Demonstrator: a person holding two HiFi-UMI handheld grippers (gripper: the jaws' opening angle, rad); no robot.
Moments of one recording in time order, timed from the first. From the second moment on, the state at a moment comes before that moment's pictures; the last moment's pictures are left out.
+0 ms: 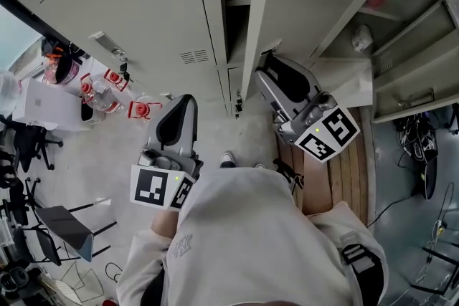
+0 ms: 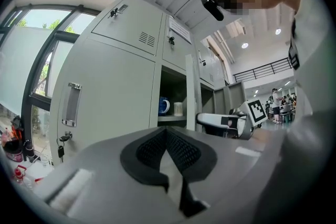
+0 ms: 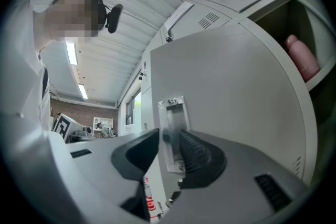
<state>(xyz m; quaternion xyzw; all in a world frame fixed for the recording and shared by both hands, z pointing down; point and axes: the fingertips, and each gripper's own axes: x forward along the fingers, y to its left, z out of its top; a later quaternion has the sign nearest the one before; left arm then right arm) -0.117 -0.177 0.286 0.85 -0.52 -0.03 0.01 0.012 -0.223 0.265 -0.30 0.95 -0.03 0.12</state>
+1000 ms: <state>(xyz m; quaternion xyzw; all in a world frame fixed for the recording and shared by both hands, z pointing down) -0.154 -0.190 0.294 0.85 -0.53 -0.04 0.02 -0.024 -0.285 0.264 -0.32 0.94 -0.01 0.09</state>
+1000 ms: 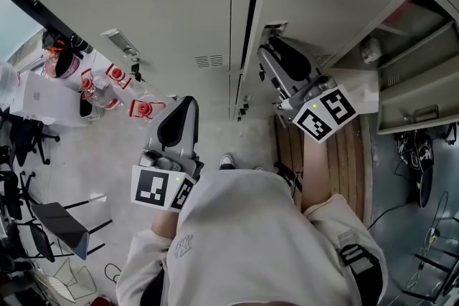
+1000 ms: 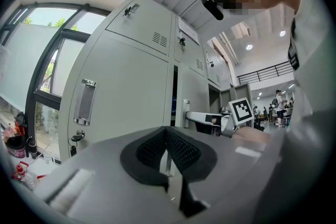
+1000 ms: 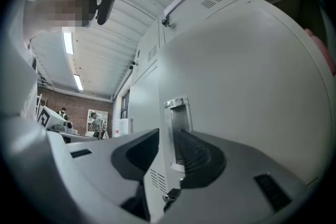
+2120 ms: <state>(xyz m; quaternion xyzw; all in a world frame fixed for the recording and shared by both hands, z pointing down) -0.180 -0.206 0.298 0.84 -0.55 -0.03 0.03 -0.037 -0.320 0.273 -0.34 0.94 -0.02 0.08</state>
